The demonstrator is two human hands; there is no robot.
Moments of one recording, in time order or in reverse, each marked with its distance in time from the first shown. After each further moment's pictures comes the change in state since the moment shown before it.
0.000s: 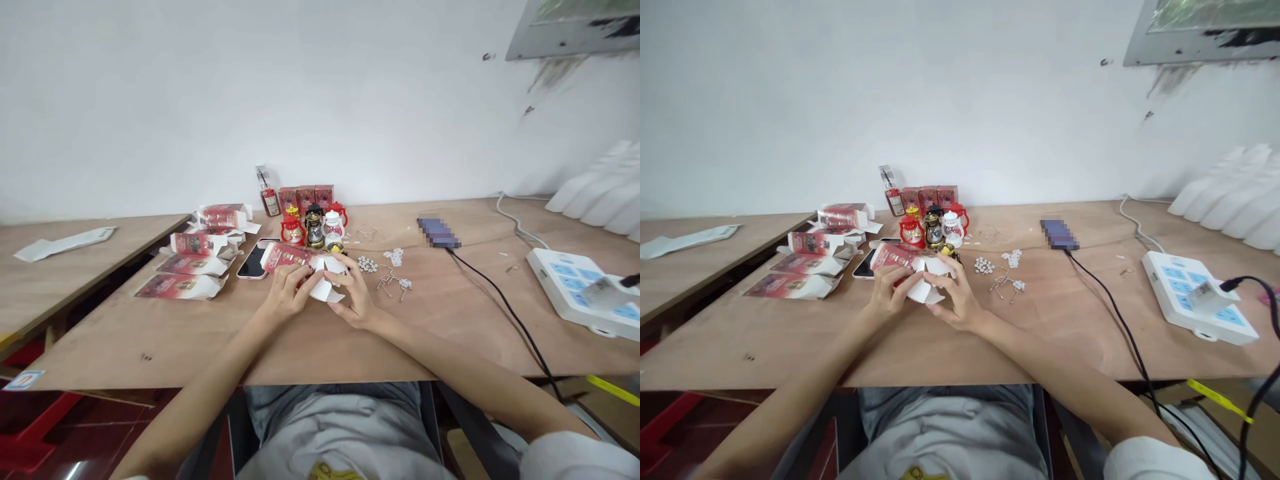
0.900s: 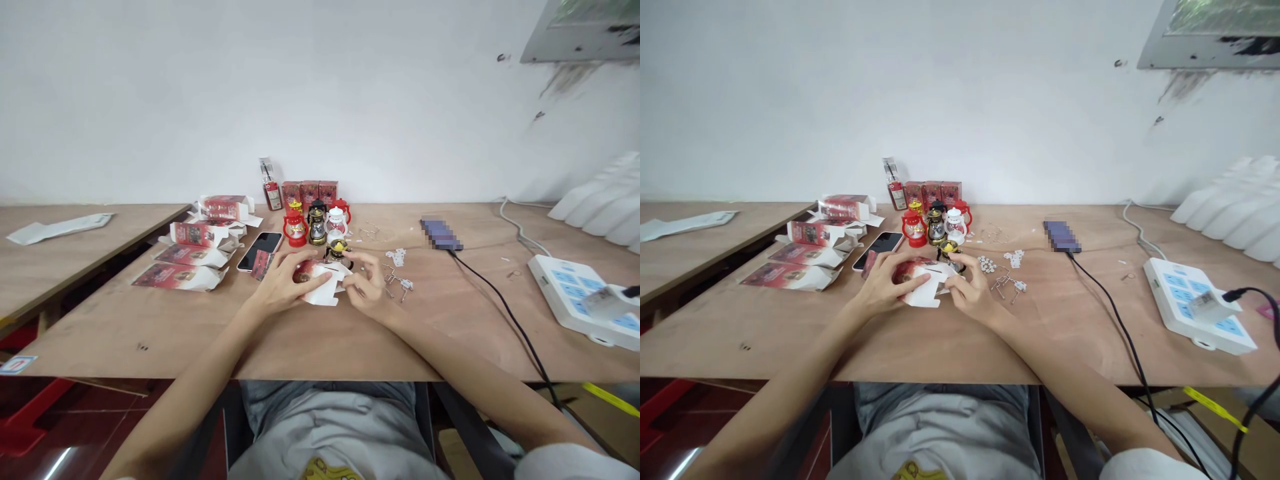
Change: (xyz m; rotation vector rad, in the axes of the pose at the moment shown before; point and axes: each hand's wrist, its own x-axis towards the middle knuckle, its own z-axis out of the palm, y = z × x) left_hand 0.018 -0.011 -0.022 0.002 -0.240 0.109; right_hand 0.001 0.010 -0.010 -0.102 0.166 -0.103
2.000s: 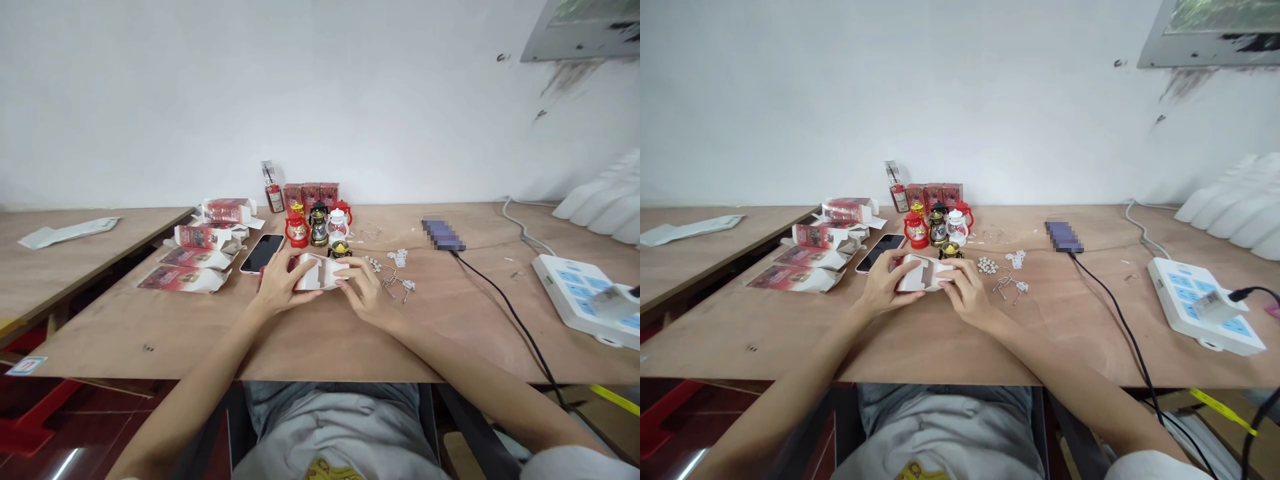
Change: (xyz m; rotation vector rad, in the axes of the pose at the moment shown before) left_hand 0.000 -0.002 0.004 -0.067 0.104 -0.143; right_hand 0.011 -0.018 -0.002 -0.017 -0.070 0.103
